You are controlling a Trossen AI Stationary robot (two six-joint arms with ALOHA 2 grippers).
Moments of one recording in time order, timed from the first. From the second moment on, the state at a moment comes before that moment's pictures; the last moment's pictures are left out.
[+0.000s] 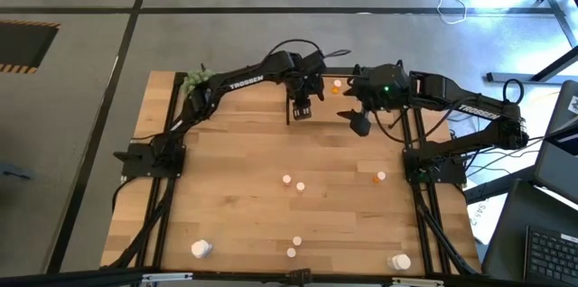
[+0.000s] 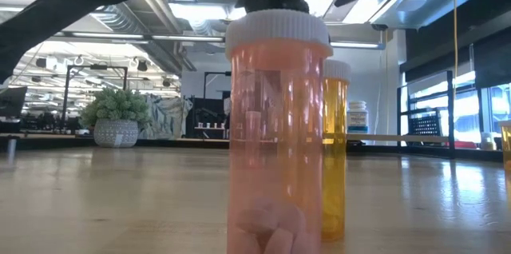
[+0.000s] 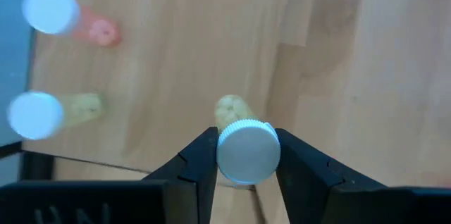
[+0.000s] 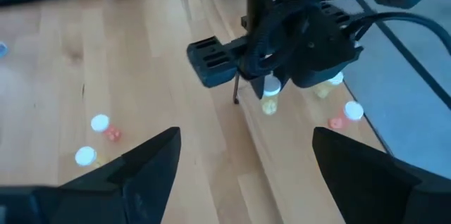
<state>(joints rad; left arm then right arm) 0.40 2.31 2.34 -1.17 0.05 0.22 -0.22 1.19 1.35 -0.86 0.08 0.04</state>
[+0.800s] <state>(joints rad) 0.37 2.20 2.34 -1.24 0.12 0.24 -0.22 1.31 1.35 -0.82 -0.01 -0.19</state>
